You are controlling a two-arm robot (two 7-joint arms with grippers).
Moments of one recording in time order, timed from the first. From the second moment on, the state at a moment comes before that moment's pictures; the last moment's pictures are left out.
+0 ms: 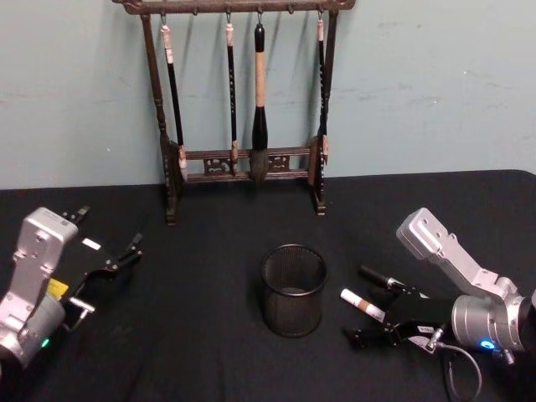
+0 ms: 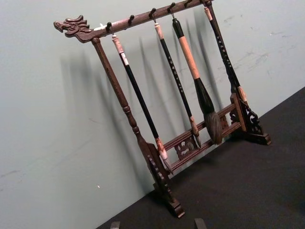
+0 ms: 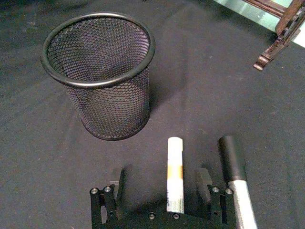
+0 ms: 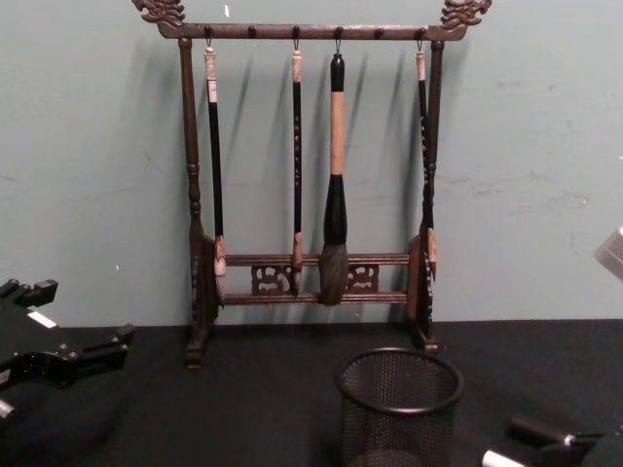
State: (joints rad) left arm -0.20 0.60 0.45 -1.41 -0.25 -0.12 0.03; right arm 0.38 0.59 -0.55 -1.37 0.31 0.38 0.60
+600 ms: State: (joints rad) left arm -0.20 0.60 0.45 -1.41 -0.25 -0.12 0.03; right arm 0.38 0.59 -0.56 -1.37 0.31 0.38 0.60
